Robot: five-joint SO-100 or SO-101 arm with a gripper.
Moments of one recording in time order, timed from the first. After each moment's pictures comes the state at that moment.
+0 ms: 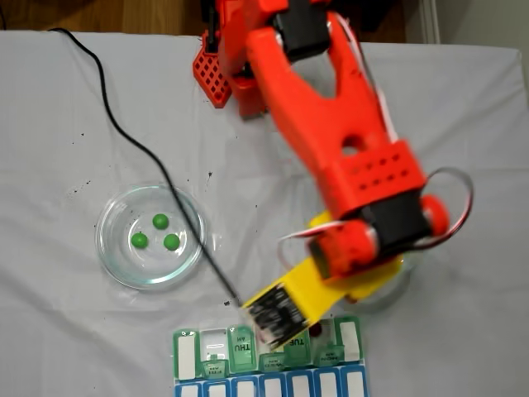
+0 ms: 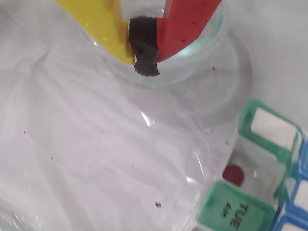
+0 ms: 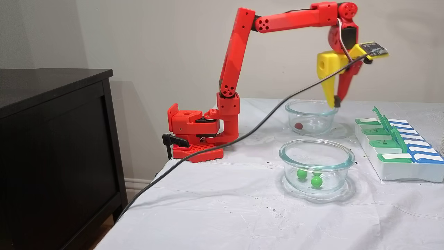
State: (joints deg) arm -22.1 98.1 75.3 91.4 -20.2
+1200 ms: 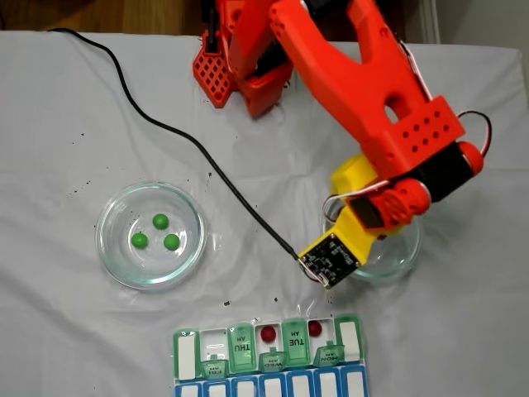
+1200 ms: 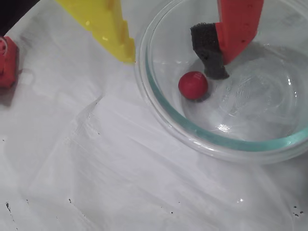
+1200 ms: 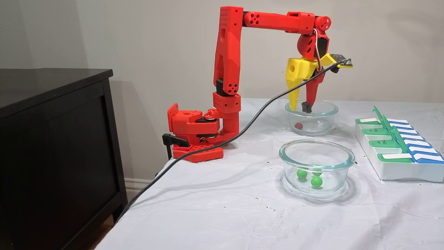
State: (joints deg) arm -33.7 103.0 94.9 87.8 -14.9
